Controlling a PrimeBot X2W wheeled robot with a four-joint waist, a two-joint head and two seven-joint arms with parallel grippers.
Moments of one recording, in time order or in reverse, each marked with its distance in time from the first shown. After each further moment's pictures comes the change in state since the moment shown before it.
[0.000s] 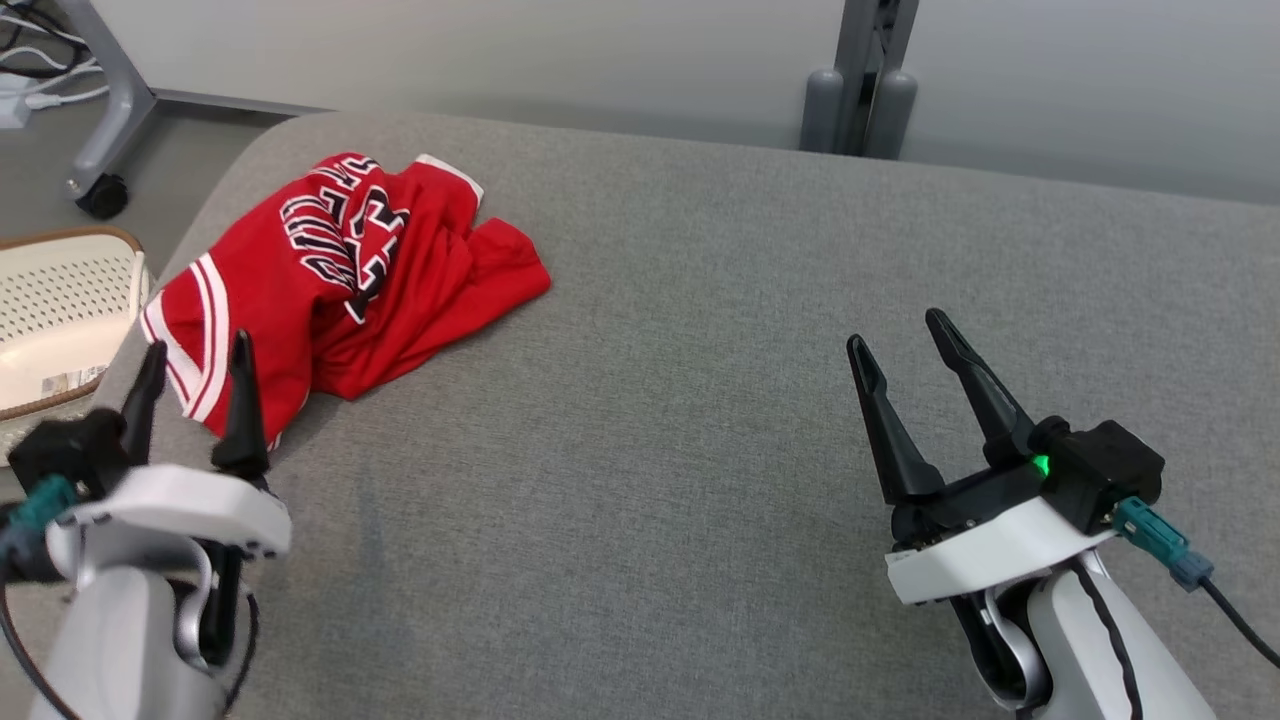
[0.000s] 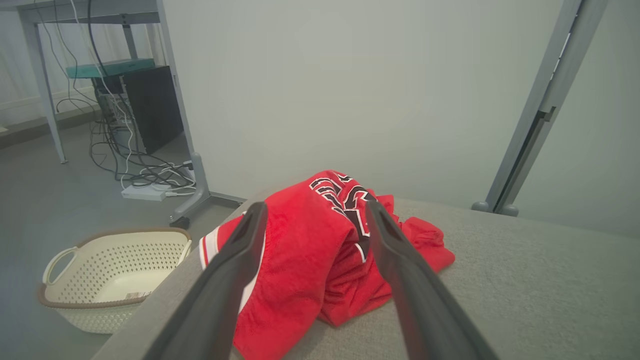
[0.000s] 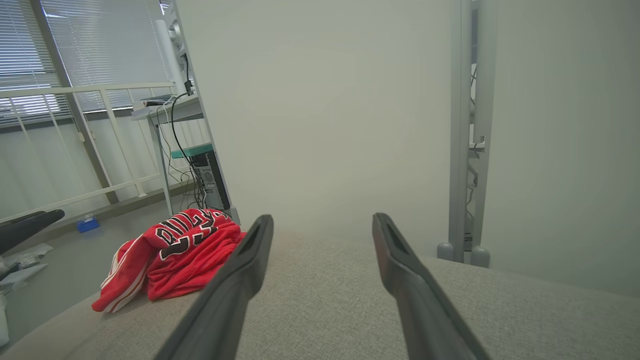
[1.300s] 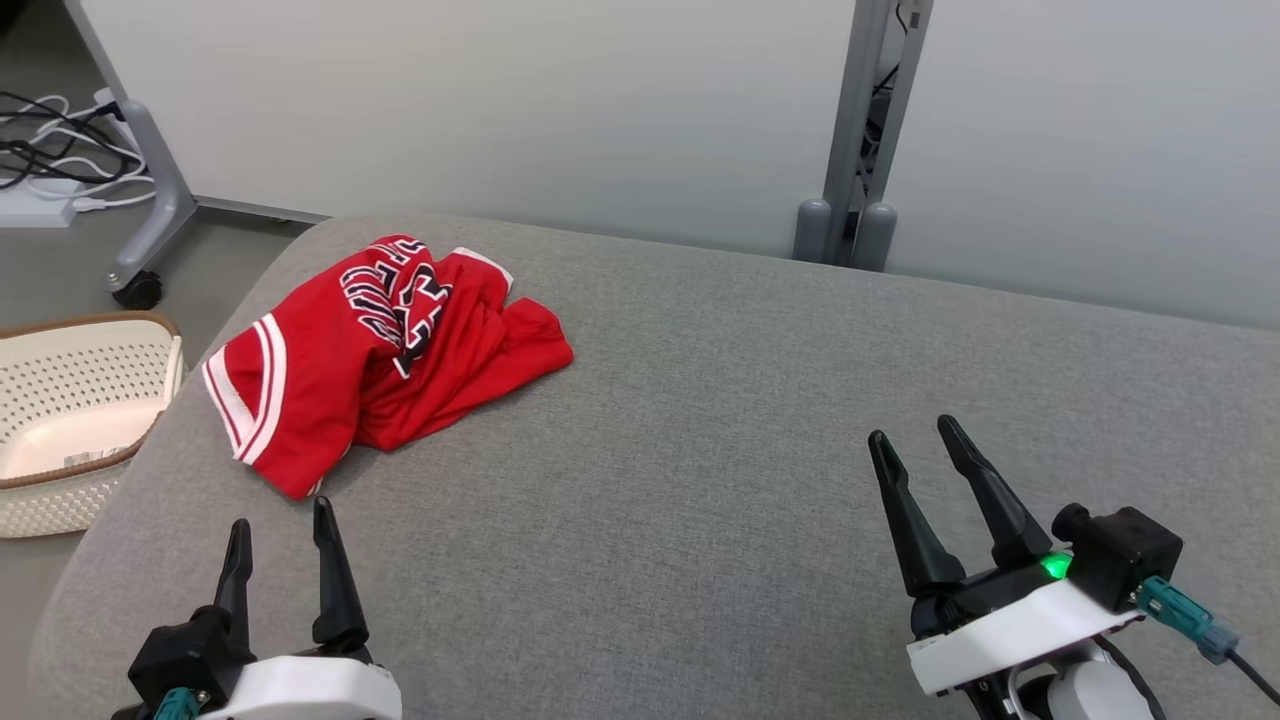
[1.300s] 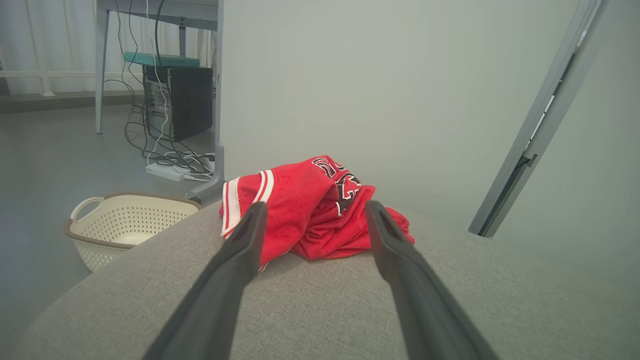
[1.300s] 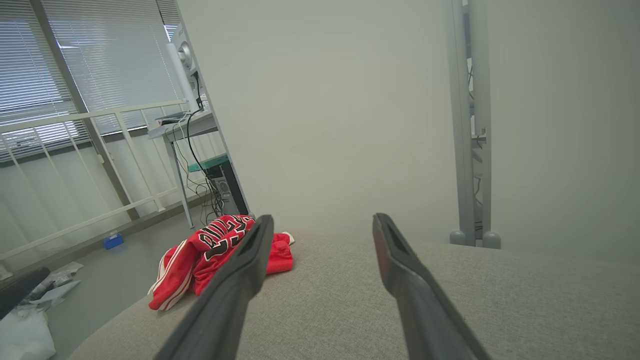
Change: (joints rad) left arm 0.311 -0.085 -0.136 -0.223 -0.062 0.231 -0.066; right arm 0.136 -0.039 0.022 -0.008 0.172 0.000 0.002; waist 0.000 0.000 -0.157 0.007
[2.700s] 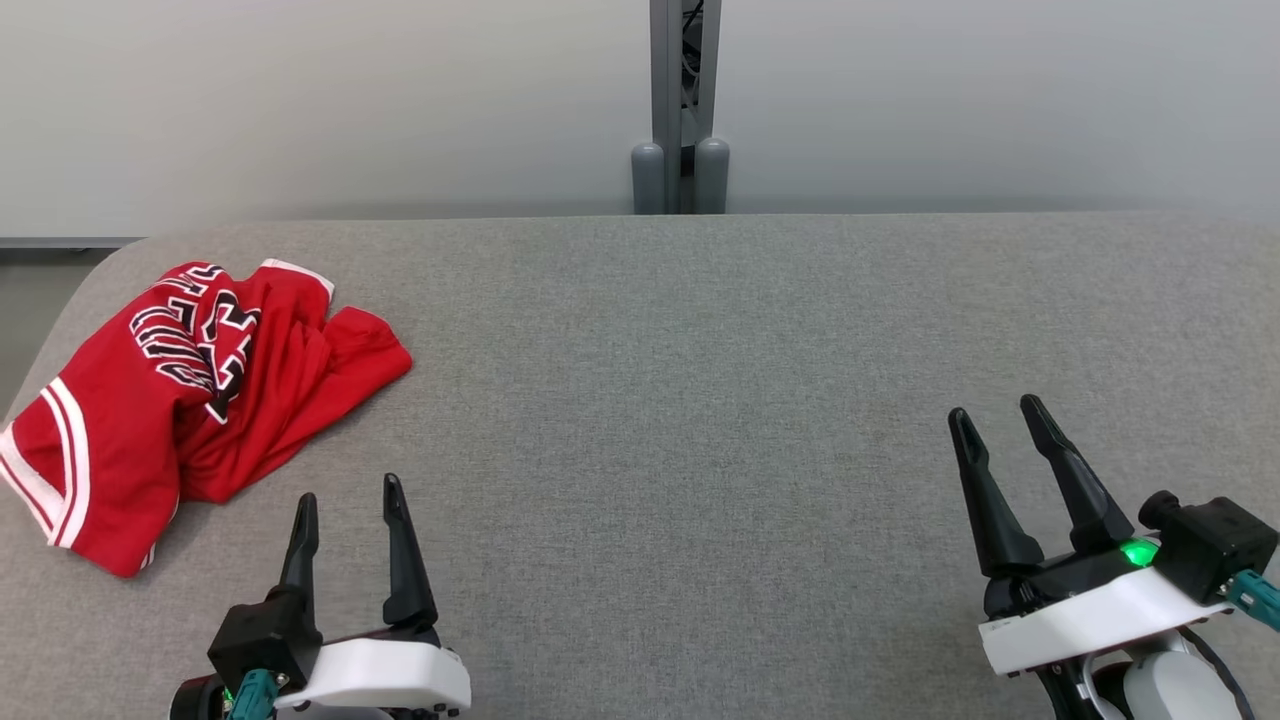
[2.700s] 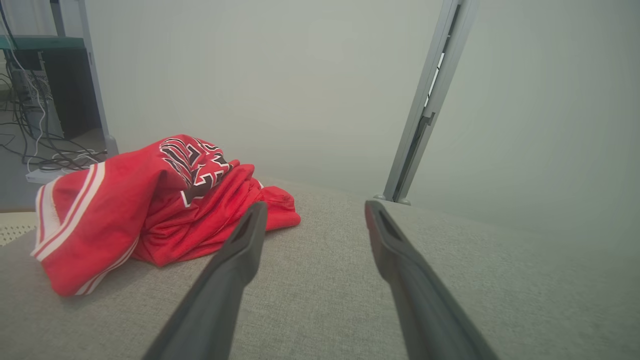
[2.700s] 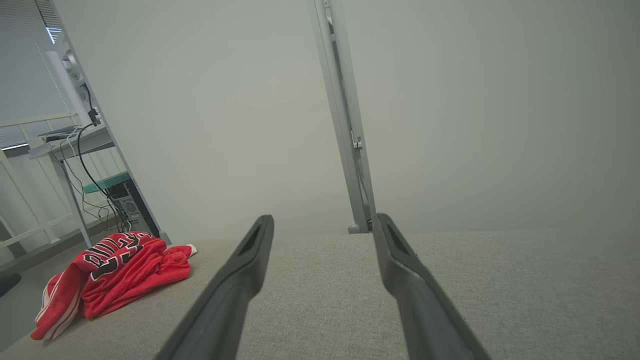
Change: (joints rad) left arm -0.020 0.000 -0.155 -0.058 -0.009 0.124 0.001; right arm 0.019 -0.077 -0.070 -0.050 0.032 0.000 0.001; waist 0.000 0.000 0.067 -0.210
